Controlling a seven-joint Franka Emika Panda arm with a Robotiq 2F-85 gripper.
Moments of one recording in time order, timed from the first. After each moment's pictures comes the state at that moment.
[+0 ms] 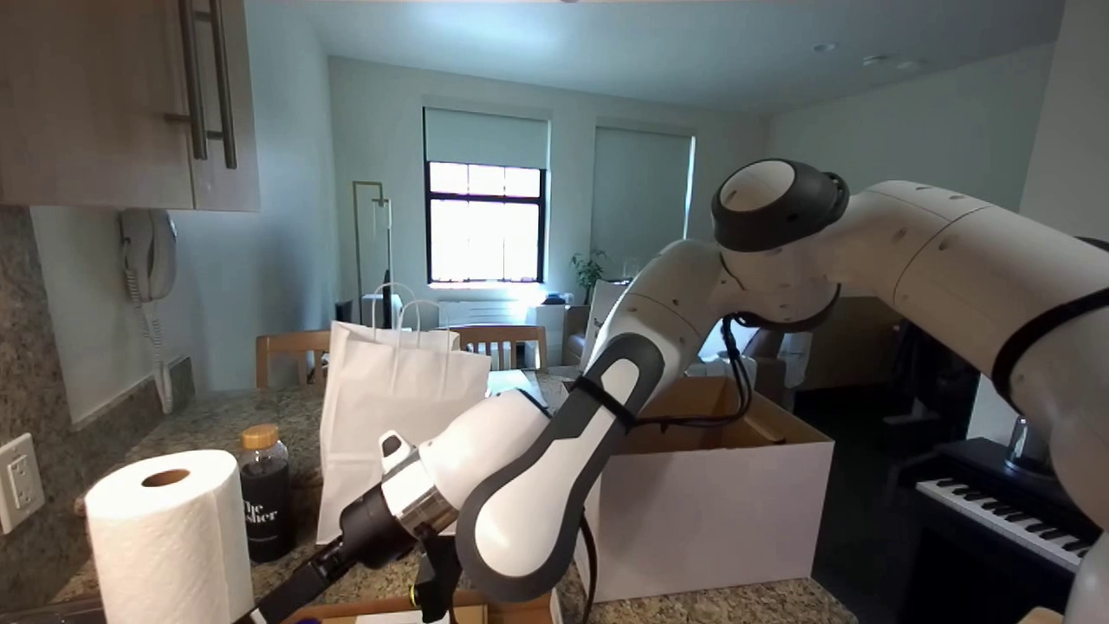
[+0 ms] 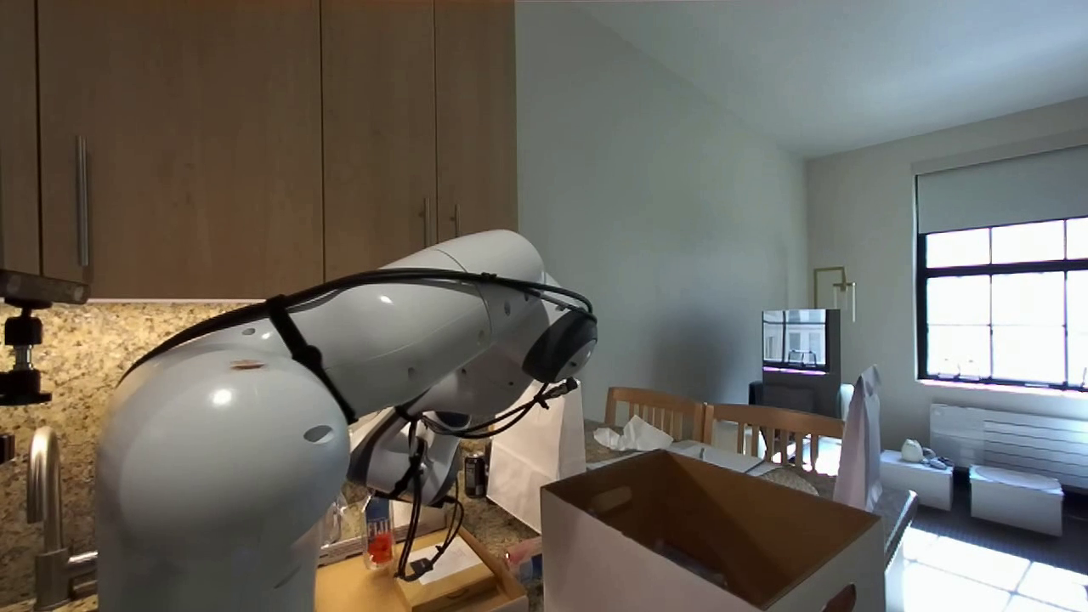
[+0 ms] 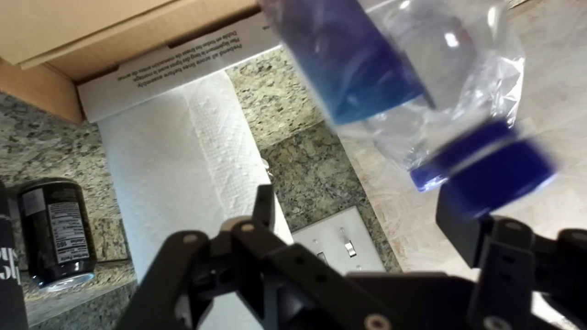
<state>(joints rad) -0.17 1.13 0.84 -2.06 -0.64 3.46 -0.15</state>
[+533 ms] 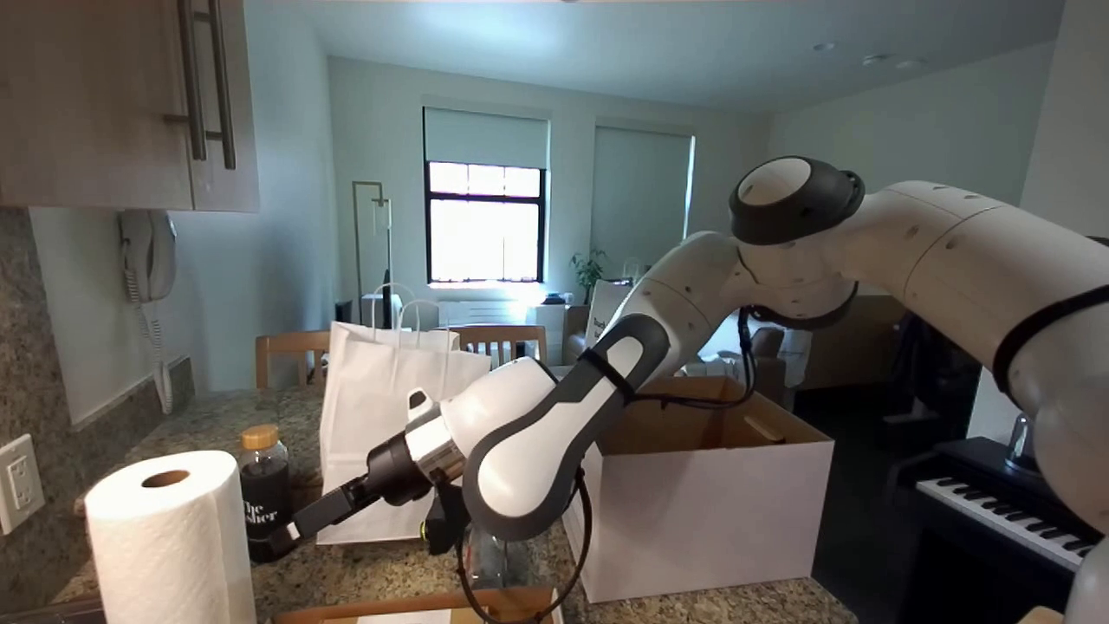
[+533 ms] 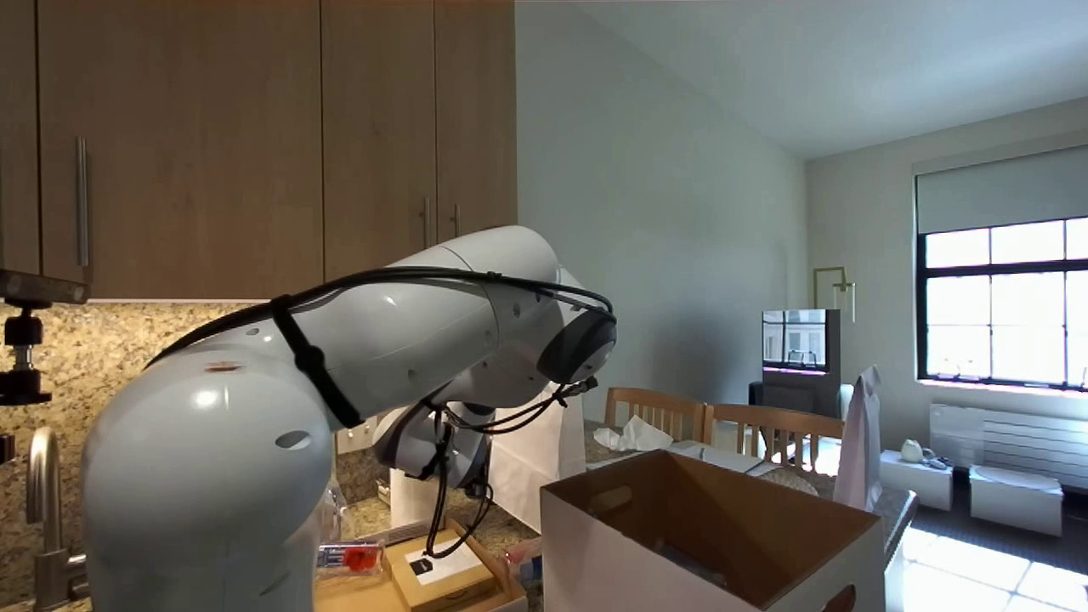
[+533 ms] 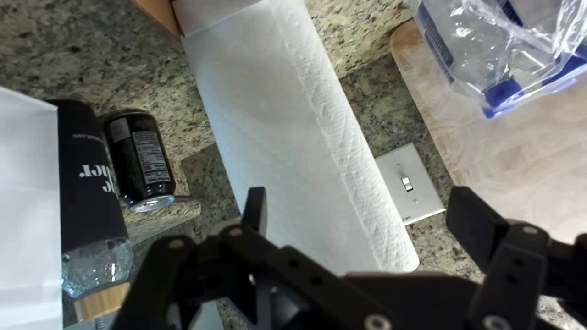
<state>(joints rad) -0.27 1.12 0.88 -2.01 -0.64 3.46 -0.15</state>
